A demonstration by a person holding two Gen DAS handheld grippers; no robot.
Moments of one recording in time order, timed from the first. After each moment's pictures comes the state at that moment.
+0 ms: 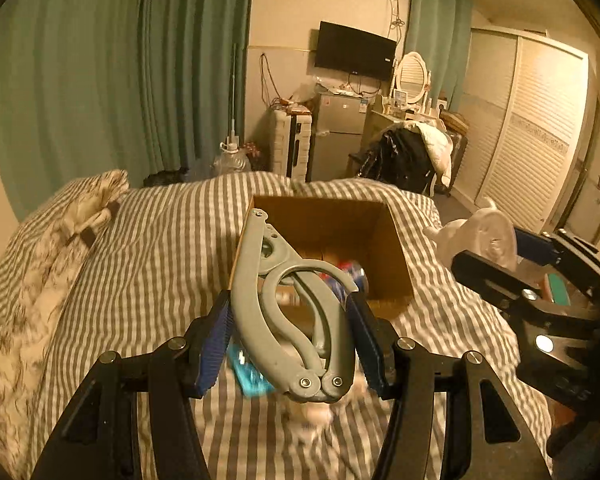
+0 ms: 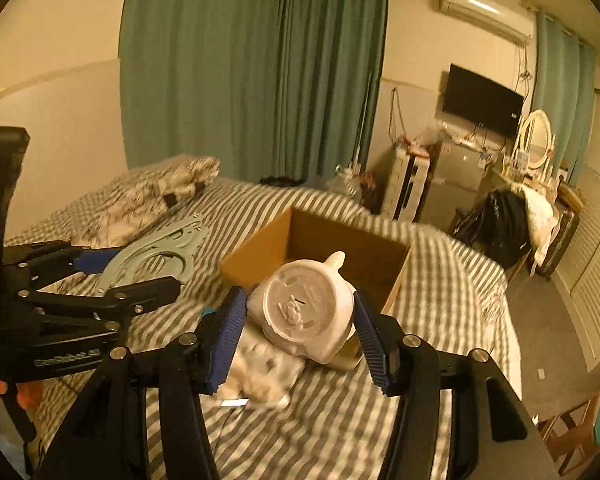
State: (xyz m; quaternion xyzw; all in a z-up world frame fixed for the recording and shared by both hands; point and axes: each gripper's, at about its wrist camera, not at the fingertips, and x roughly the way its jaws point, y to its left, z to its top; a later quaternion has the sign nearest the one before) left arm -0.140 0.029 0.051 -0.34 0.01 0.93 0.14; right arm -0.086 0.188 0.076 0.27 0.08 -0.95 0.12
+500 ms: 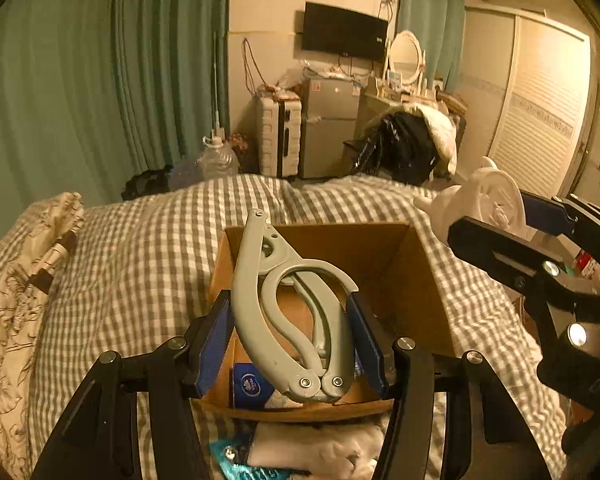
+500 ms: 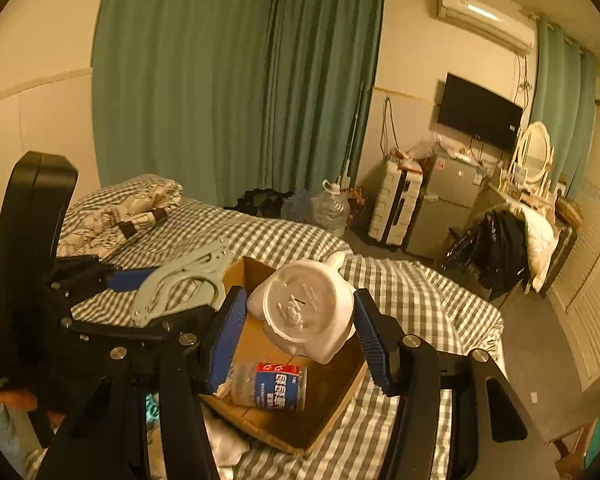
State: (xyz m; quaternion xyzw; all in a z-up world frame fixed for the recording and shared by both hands) left arm -0.264 0.070 0.012 -0.36 0.04 0.92 0.15; right arm -0.212 0.205 0.078 0.27 0.08 -0.95 0.11
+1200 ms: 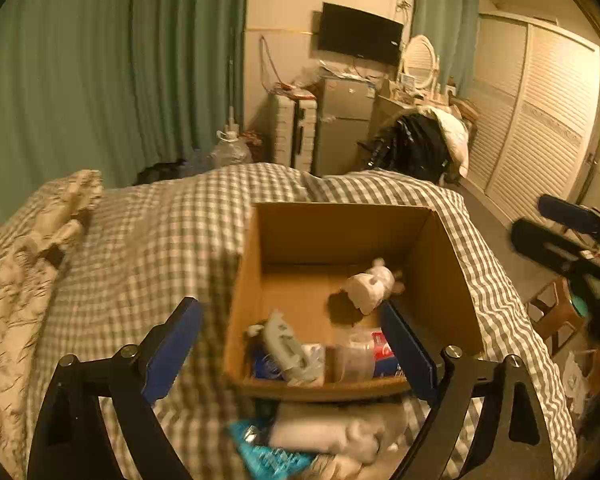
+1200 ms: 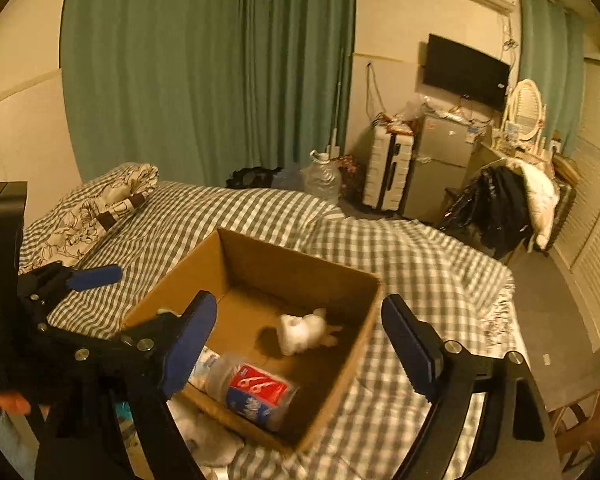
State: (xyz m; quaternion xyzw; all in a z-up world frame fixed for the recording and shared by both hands) left arm -0.235 0.033 0.001 -0.36 0.02 0.93 0.13; right arm -0.210 0.234 0.055 0.30 0.05 -0.95 0.08
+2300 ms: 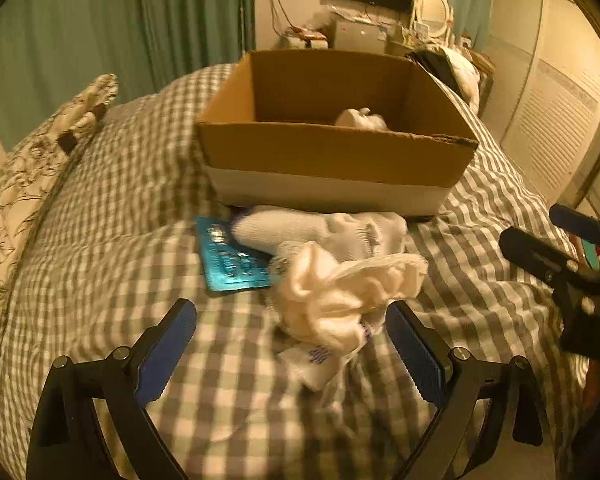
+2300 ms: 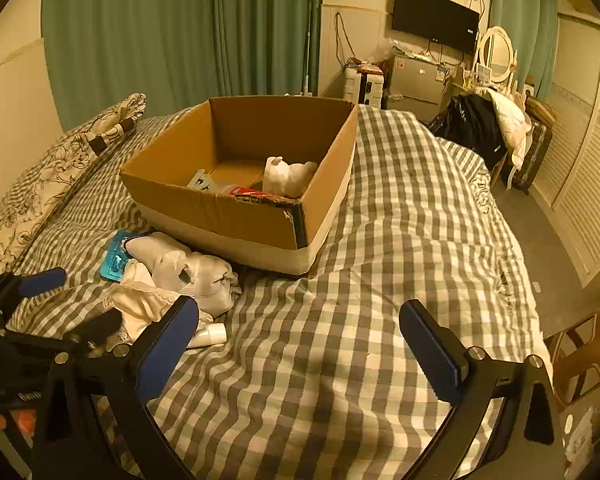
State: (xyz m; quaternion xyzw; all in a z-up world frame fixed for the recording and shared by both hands) left arm -0.127 0.053 -0.099 -0.44 0.04 0.89 0.10; right arm -0.106 0.247 -0.059 0.39 0.02 -0.92 0.04
